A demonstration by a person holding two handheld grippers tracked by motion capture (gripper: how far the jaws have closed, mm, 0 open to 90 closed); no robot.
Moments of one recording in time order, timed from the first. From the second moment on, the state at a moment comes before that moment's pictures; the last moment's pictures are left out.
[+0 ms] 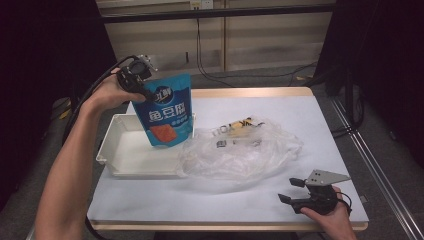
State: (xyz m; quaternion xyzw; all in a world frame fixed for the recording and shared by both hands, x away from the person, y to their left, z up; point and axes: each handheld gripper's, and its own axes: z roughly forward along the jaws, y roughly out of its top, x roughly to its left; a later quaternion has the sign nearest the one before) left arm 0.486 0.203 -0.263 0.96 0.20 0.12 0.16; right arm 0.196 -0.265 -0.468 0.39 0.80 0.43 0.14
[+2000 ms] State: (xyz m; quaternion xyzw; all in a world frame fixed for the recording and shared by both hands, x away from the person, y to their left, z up) left arm 0.490 0.204 -0.283 0.95 0.20 0.16 0.16; right arm 0.207 -0.266 -0.471 0.39 0.80 0.43 0.12
